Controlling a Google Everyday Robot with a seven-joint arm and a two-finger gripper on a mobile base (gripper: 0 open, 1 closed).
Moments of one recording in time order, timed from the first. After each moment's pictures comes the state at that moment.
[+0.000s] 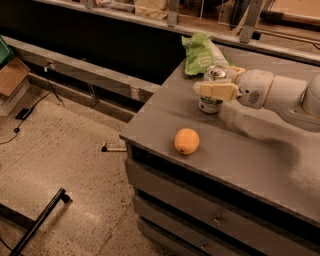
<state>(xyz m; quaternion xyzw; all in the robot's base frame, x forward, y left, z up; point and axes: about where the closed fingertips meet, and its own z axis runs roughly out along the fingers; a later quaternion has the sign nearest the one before) 0.623 -0.137 0.909 -0.33 0.65 0.35 0.59</state>
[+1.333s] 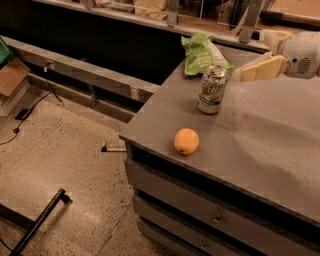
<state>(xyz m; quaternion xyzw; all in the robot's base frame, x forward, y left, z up) 0.612 -0.203 0.982 -0.40 0.67 0.27 0.57</state>
